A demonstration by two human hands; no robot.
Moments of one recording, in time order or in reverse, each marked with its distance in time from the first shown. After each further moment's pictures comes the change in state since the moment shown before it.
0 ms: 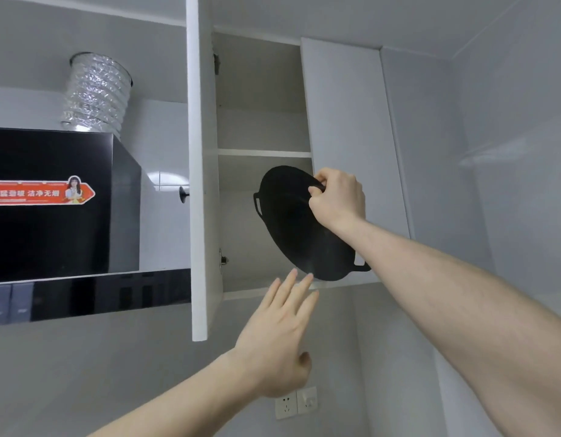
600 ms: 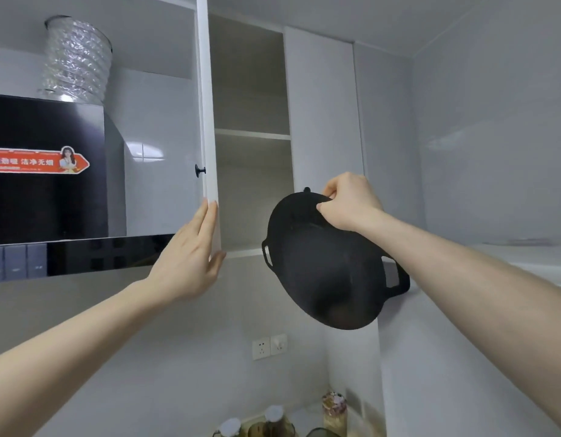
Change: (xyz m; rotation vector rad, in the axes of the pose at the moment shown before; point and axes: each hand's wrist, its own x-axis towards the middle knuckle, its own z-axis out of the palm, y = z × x) left_hand -0.088 -0.092 -0.079 -0.197 0.257 -0.222; right_hand -0.091 -0.056 -0.135 -0.238 -0.314 0.186
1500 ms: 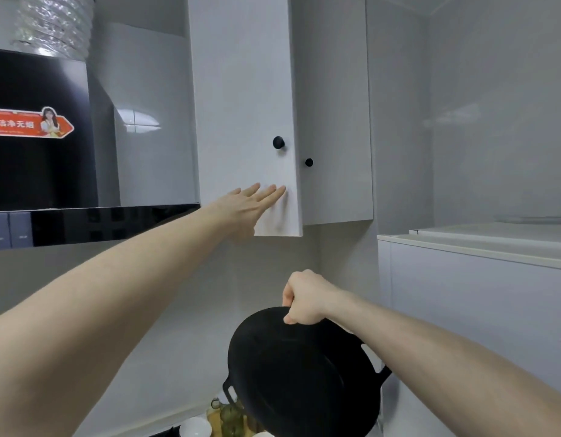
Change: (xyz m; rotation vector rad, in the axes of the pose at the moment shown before) left_hand 0.097 0.033 0.060 0.373 -0.484 0.273; right_hand -0.104 0.044 0.143 -0.167 -0.789 -0.130
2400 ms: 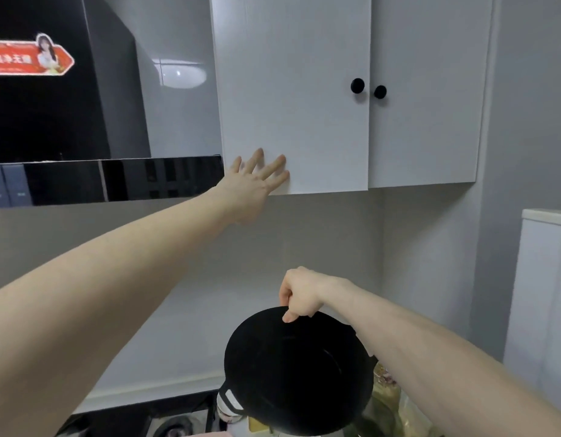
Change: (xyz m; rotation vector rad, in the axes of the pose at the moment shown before) left_hand 0.069 -0.053 0.143 0.196 -0.127 -0.217; right_hand 0.197 0.021 0.101 0.003 -0.356 -0.248
